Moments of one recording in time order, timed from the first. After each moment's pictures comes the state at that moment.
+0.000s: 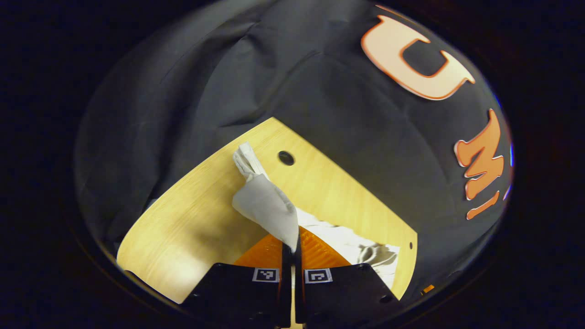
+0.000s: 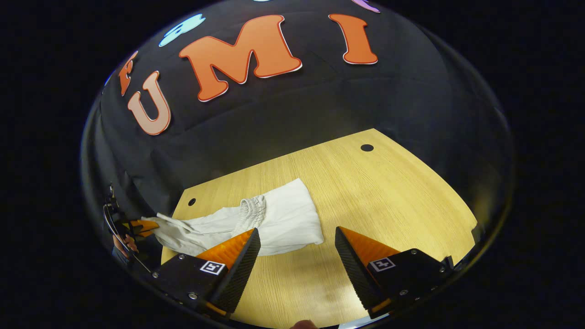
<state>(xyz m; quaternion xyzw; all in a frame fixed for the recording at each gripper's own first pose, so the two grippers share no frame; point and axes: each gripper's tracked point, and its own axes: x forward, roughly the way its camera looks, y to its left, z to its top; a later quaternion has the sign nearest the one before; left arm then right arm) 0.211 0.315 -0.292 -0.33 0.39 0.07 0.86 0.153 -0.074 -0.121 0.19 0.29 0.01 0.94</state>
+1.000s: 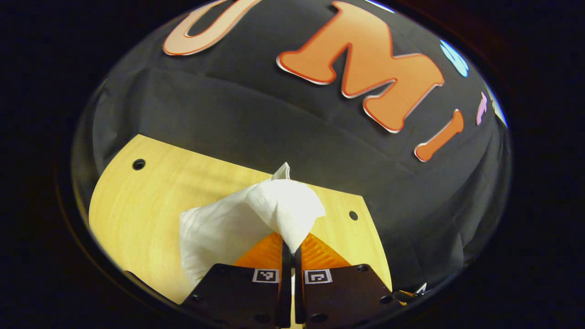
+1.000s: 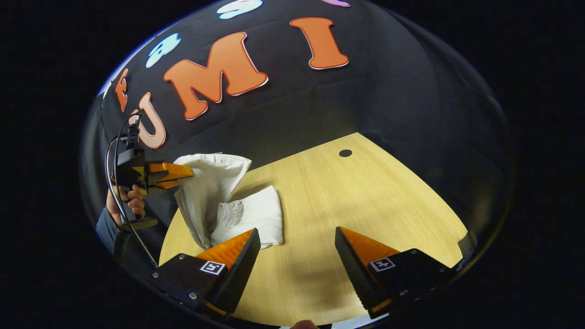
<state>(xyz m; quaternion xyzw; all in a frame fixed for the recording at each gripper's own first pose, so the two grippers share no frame) 0.285 -0.084 -0.203 -0.21 0.40 -0.14 0.88 0.123 -0.190 -0.147 0.22 0.26 0.01 0.94</state>
